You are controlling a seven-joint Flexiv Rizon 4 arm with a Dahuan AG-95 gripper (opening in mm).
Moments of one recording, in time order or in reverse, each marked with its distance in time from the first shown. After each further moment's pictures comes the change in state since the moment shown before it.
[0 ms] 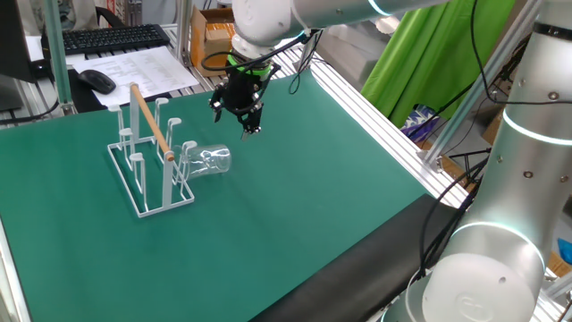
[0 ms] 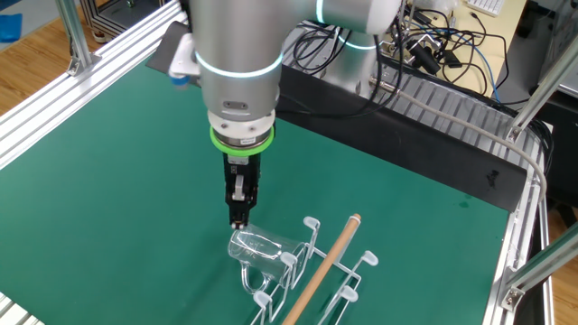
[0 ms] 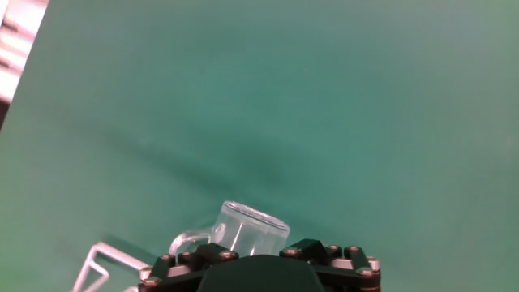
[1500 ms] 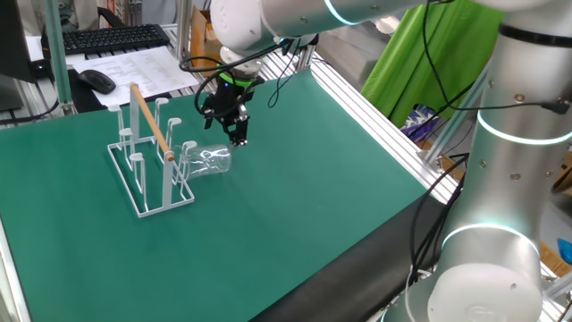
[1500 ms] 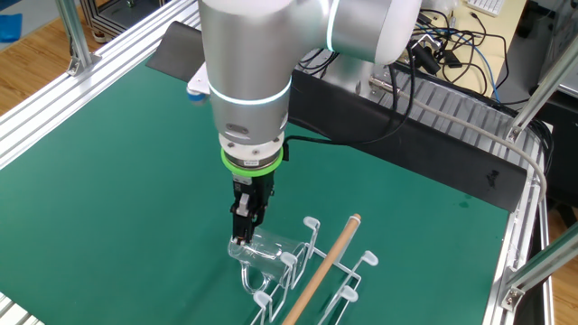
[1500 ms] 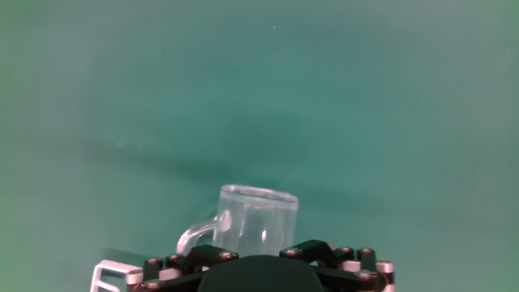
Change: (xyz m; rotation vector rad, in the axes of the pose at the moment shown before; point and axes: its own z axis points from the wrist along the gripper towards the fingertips) arm 0.026 0.011 0.037 0.003 0.037 0.141
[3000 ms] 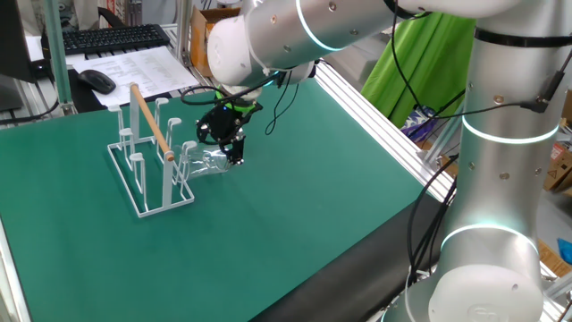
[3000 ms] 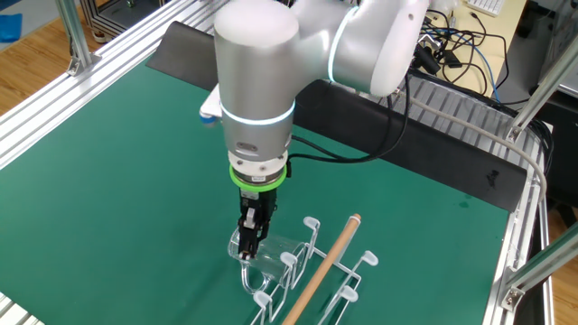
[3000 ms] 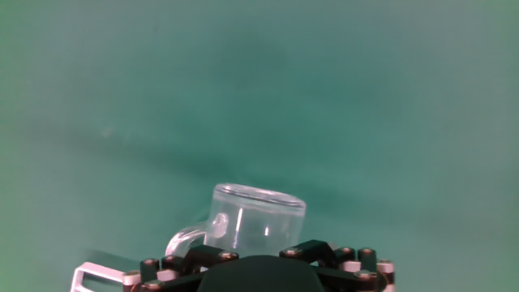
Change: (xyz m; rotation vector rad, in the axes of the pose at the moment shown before) arm 0.003 -0.003 0.052 -0.062 0.004 -0.029
